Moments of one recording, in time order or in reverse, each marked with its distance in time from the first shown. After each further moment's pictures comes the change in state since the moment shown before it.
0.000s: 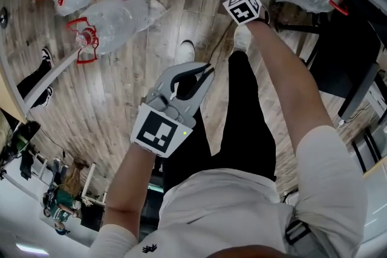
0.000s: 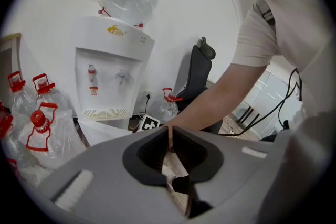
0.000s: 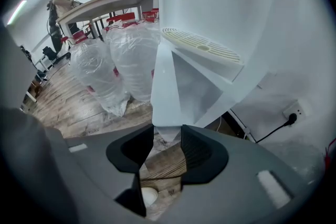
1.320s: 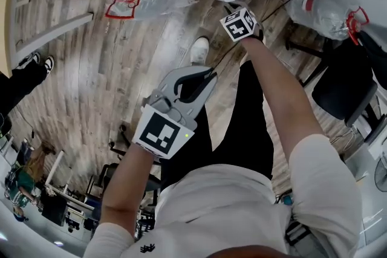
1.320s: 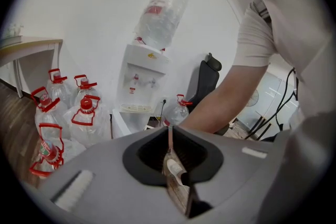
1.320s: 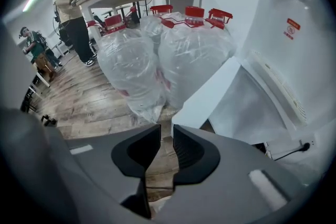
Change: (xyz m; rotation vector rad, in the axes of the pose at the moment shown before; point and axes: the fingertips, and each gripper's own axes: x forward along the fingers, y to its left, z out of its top) left arm -0.157 0.018 -0.084 -0.066 -0.139 0.151; right arm 0.019 0.212 0.048 -0.164 0.065 0.101
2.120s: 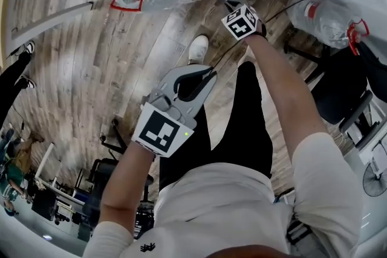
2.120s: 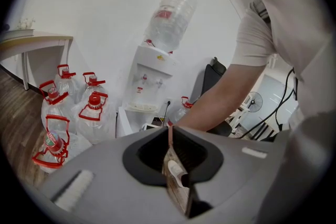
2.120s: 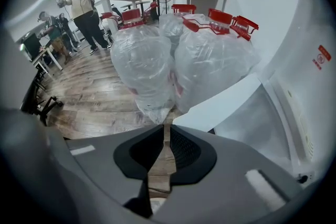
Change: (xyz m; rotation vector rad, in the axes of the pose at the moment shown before) left arm -0.014 0.026 -0.014 -0.052 -0.028 0.031; right arm 0.019 0.017 0.025 -0.185 0.013 0.069
